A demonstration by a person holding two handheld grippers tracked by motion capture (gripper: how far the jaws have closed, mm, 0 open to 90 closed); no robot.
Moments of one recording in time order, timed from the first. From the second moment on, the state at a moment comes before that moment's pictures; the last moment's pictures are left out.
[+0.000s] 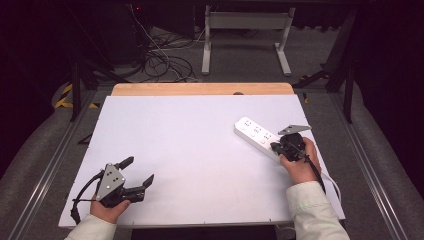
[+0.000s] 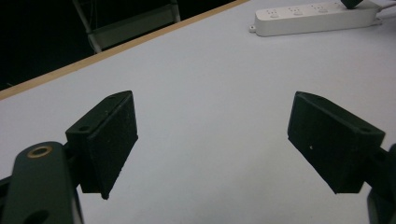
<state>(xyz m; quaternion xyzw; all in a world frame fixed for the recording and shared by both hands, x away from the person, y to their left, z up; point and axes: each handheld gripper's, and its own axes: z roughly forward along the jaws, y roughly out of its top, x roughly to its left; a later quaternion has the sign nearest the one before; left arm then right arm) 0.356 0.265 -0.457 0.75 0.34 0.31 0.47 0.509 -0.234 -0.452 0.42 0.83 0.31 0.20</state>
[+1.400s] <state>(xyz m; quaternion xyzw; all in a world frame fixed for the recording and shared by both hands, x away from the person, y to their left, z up) 0.358 0.266 -0.457 0.75 0.34 0.31 0.47 0.516 -0.214 -0.436 0.42 0.78 0.40 0.24</state>
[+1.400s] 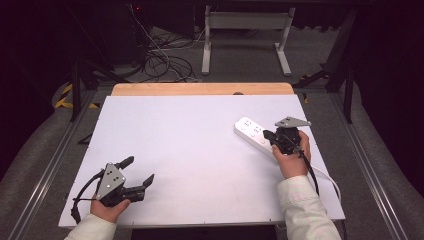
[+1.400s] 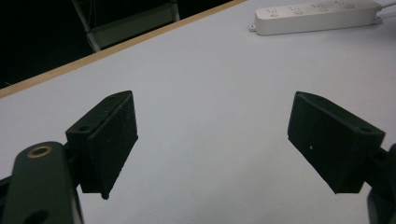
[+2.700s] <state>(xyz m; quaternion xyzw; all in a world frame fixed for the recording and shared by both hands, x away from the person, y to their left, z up) 0.357 0.266 -0.457 0.75 0.34 0.31 0.47 0.527 -0.207 -0.461 0.42 0.80 0.35 0.23</state>
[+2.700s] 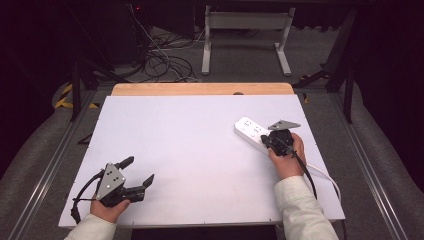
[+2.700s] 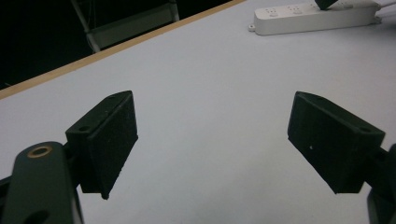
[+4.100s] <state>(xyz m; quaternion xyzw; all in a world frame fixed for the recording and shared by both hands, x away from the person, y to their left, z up) 0.358 0.268 -0.456 0.75 0.34 0.31 0.47 0.510 -0.211 -0.438 0.42 0.75 0.42 0.27</state>
